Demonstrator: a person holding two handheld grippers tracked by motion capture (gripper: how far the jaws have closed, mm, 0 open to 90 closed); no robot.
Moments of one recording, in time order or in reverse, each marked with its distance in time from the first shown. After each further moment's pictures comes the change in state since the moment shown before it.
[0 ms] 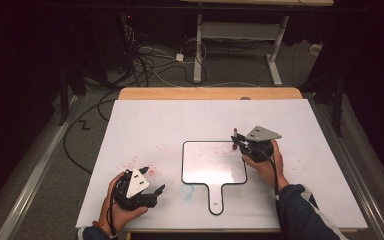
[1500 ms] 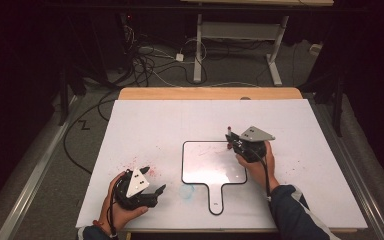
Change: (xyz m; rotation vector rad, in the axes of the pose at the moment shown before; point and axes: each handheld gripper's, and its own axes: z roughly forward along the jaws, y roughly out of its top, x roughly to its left) left arm 0.003 0.001 0.000 -0.001 -0.008 0.025; right arm 0.021 0.007 0.017 -0.054 0.005 0.064
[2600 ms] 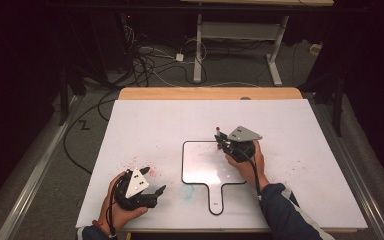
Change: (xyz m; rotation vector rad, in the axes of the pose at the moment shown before) left arm 0.000 0.000 -0.001 -0.007 -0.012 0.009; right arm 0.021 0.011 0.017 0.003 0.031 -0.045
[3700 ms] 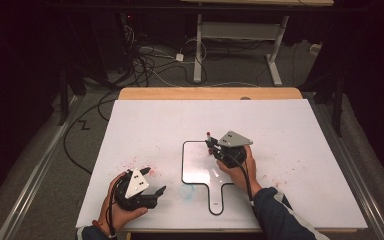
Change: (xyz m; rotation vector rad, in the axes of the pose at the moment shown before) left arm 0.000 -0.001 -0.001 -0.006 -0.012 -0.003; right arm 0.029 0.006 0.001 -0.003 0.024 0.005
